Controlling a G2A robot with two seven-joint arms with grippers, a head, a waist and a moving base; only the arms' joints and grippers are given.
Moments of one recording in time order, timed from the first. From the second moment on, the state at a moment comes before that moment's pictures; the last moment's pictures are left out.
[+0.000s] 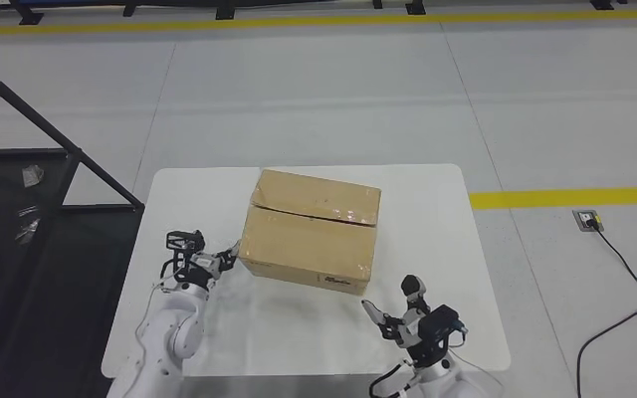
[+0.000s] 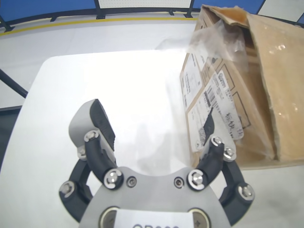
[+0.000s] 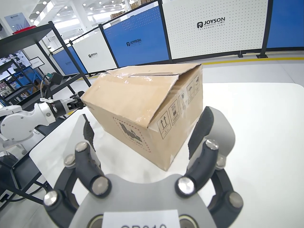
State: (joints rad) left arm 1.08 -1.22 -1.37 -1.25 1.19 -0.13 0.11; right arm -1.50 -1.38 1.32 -1.67 -1.29 -0.32 -0.39
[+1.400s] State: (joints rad) left arm 1.12 -1.21 -1.48 -1.24 1.15 -0.09 0.13; right arm -1.53 -1.35 1.33 -1.69 -1.27 -0.34 -0.39
